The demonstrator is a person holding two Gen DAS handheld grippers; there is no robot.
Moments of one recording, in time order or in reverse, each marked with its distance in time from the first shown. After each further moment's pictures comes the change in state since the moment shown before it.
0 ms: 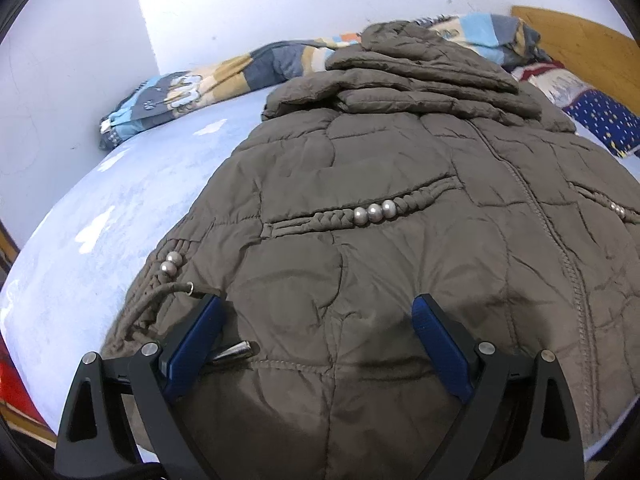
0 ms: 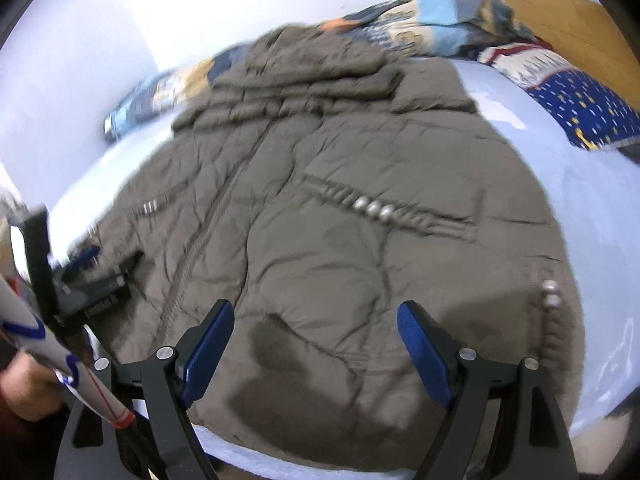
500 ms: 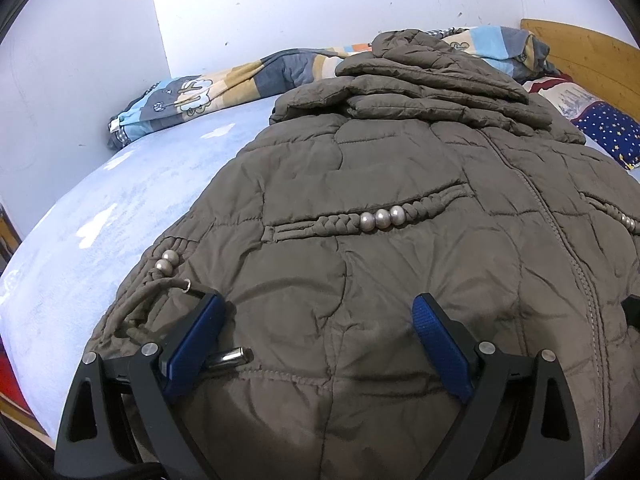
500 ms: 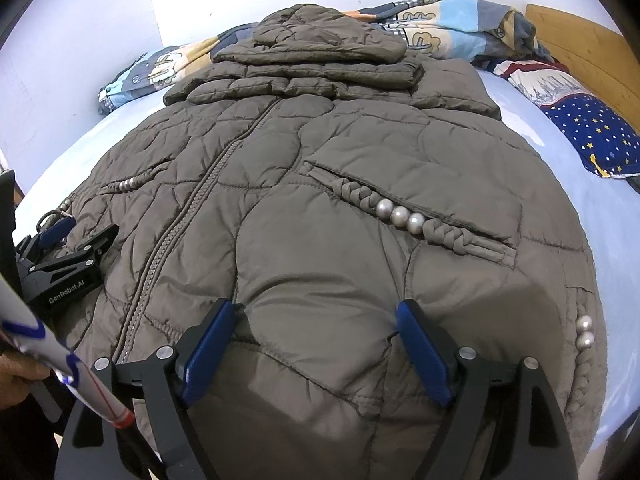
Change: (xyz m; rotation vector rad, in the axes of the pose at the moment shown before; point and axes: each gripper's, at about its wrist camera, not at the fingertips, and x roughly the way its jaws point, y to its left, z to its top) left arm 0.011 -0.004 -0.009 -0.047 -0.064 0.037; right arm 0.053 0.027 -0.004 -0.165 0.072 -0.071
